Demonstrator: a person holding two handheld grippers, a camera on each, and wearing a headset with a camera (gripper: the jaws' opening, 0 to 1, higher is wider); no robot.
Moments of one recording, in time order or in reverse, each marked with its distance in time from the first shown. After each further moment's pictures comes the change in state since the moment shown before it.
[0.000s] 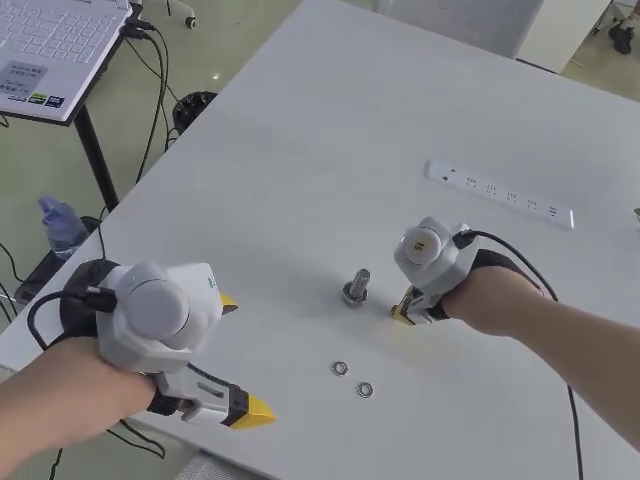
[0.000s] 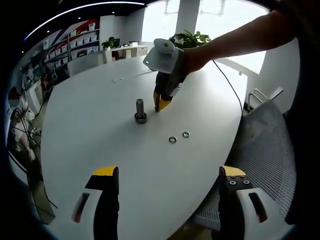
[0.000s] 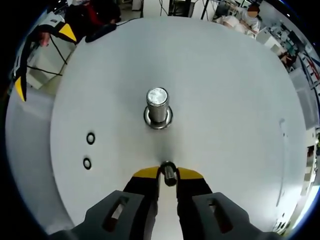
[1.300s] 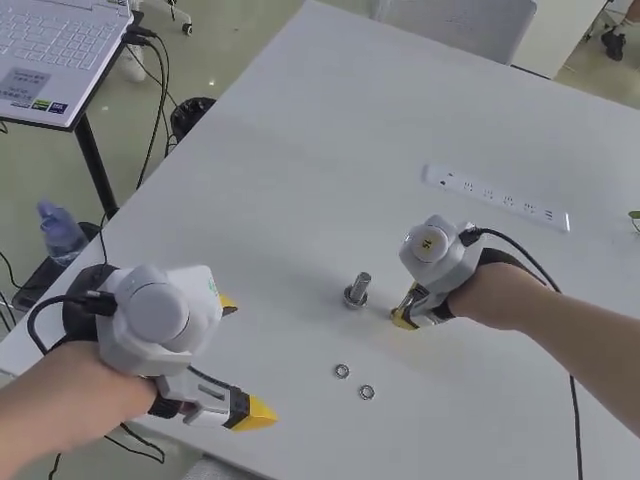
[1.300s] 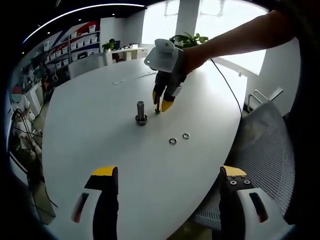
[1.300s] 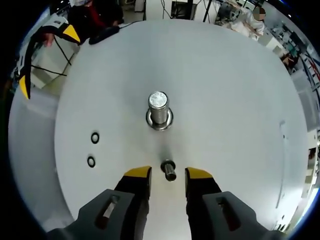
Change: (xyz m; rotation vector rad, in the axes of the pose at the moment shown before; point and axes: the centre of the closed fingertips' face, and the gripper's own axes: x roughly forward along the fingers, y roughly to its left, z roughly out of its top) left arm -0.006 -0.001 0.004 0.004 -0.023 0.002; right arm -0.011 -0.001 0.001 -0.010 -0.012 0.027
